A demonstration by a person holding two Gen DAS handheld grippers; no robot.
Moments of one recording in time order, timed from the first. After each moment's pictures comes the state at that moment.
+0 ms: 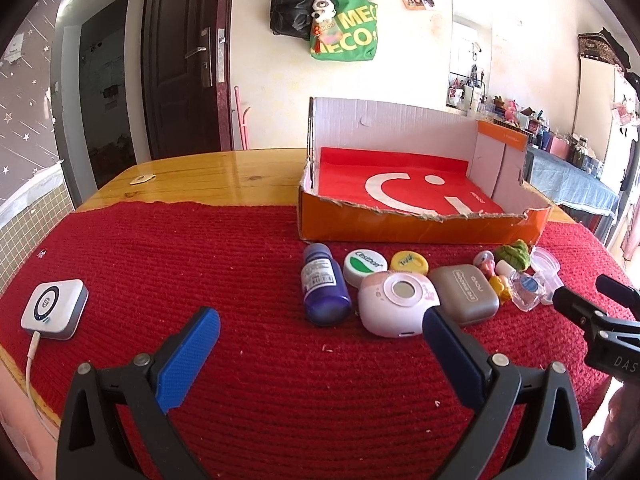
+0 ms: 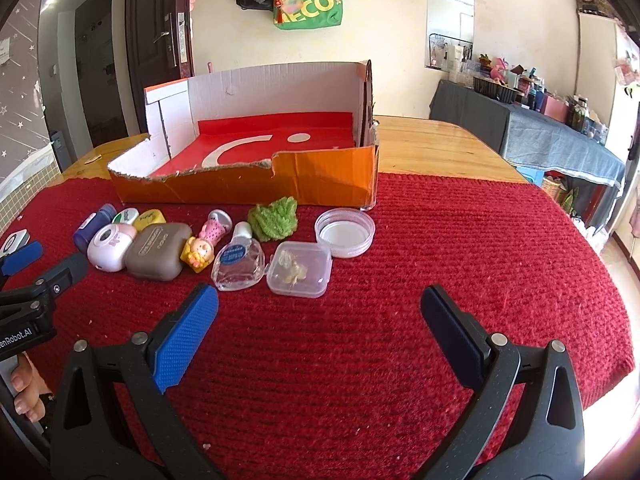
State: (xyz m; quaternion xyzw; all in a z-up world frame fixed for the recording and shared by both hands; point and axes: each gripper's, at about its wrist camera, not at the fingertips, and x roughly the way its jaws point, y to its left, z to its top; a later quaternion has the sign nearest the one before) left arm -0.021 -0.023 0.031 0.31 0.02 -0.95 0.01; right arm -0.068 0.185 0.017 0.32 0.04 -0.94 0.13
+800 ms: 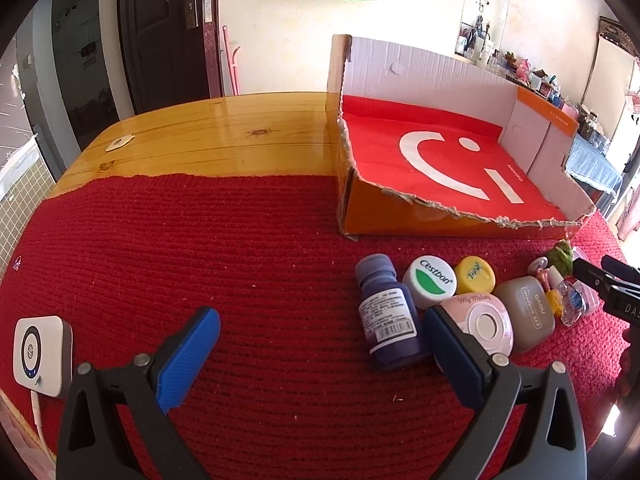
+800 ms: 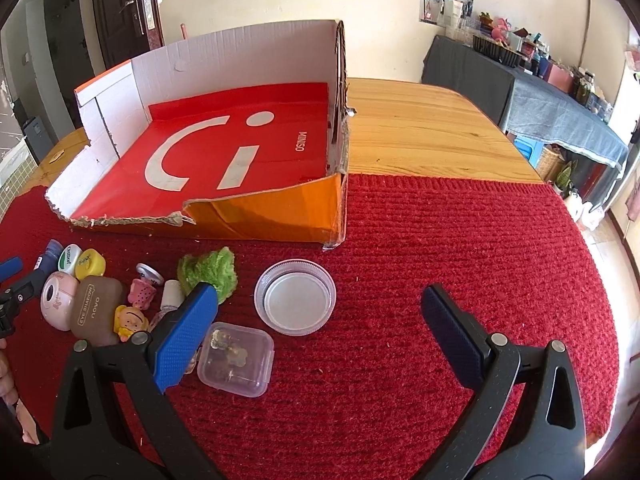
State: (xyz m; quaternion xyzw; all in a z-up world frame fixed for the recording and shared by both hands) left arm -0.083 -0.060 0.023 0.43 0.02 -0.90 -0.01; right arm -0.148 0.193 0.017 0.42 0.04 -0.90 0.11
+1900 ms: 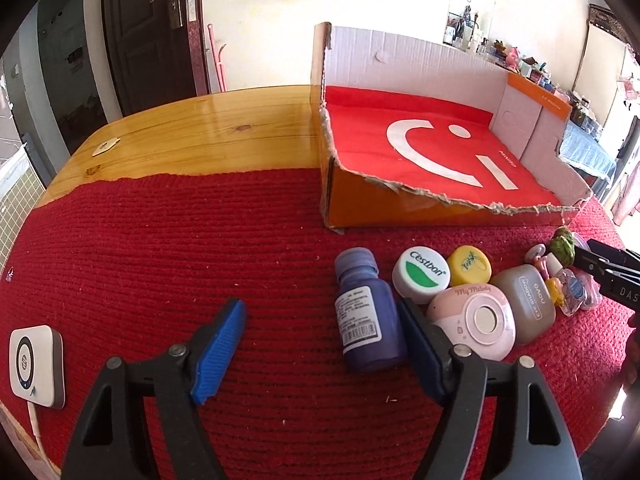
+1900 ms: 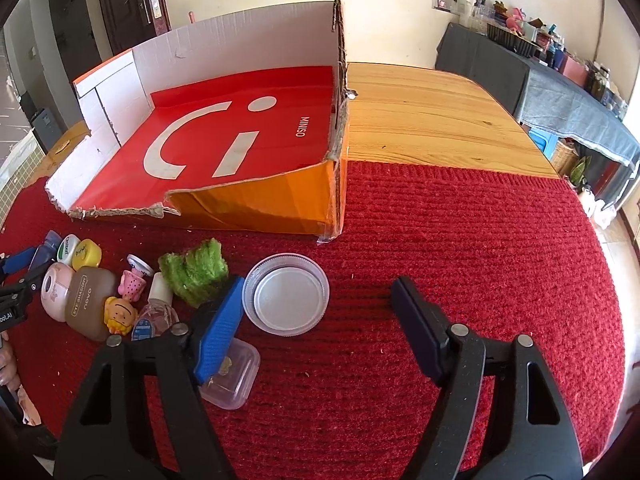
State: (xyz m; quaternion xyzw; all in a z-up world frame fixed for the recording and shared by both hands) left arm -0.087 -0.053 0.019 0.43 0.01 -0.90 -0.02; right arm -0.155 0.197 0.013 0.44 0.05 -0.89 0.14
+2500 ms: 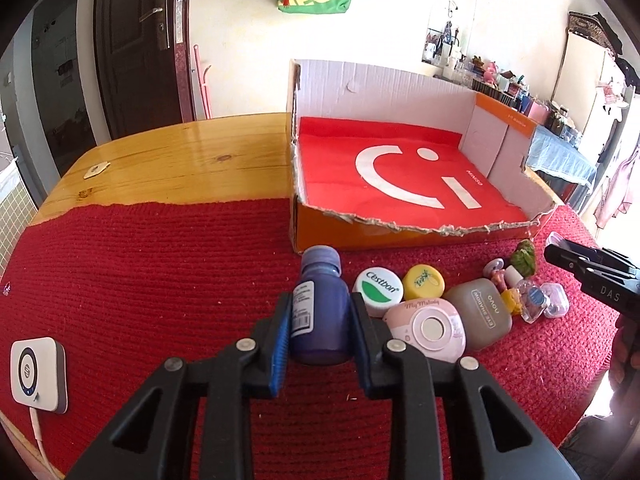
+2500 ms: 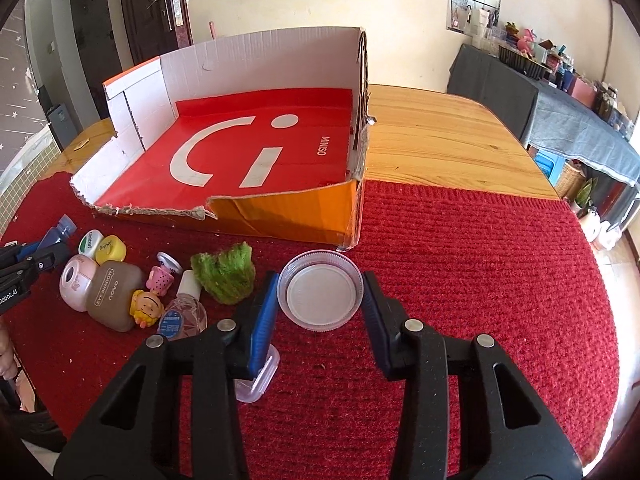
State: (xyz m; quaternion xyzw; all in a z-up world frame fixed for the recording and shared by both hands) left arm -0.073 -0.045 0.044 0.39 0.02 -0.92 -0.05; right arm -0.141 0.197 0.028 0.40 0.06 -0.90 0.17
